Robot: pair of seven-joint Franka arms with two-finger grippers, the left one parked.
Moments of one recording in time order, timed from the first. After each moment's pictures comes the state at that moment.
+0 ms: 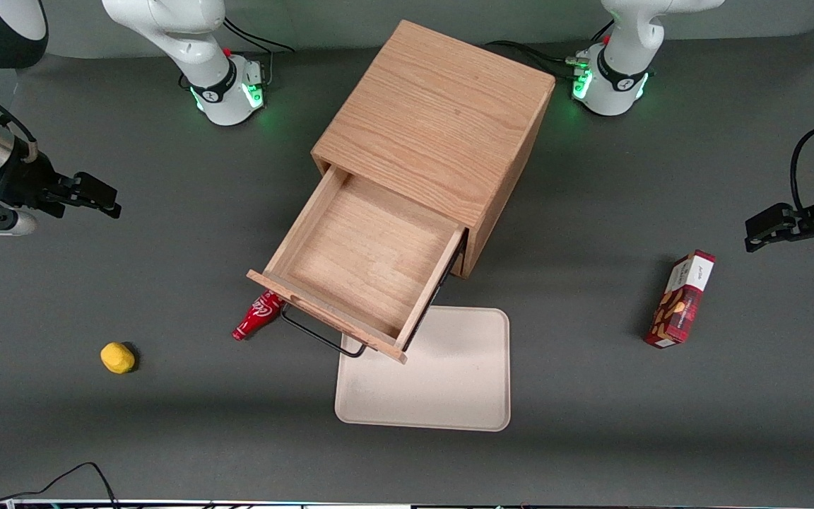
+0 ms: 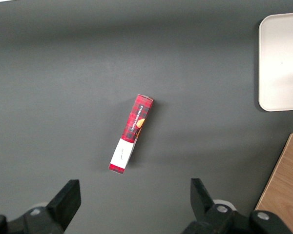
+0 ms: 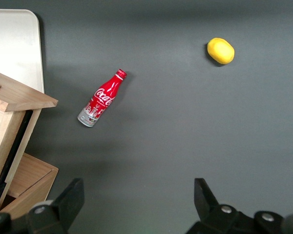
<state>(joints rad) -0.15 -0.04 0.20 -1.69 0.02 1.63 0.11</state>
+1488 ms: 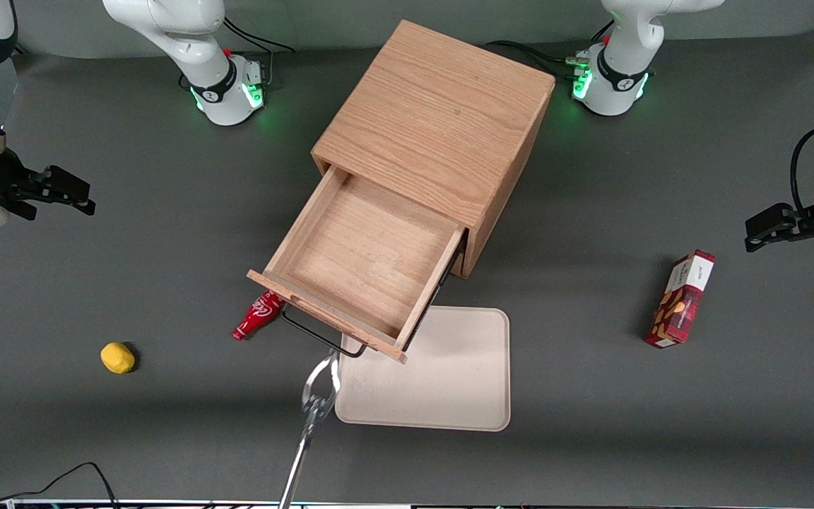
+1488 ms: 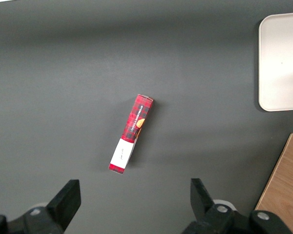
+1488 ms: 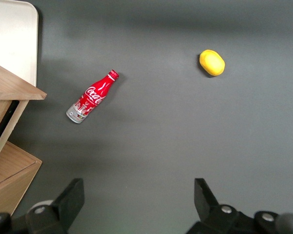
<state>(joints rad) -0.18 -0.05 0.17 -1.68 0.01 1.63 -0.06</state>
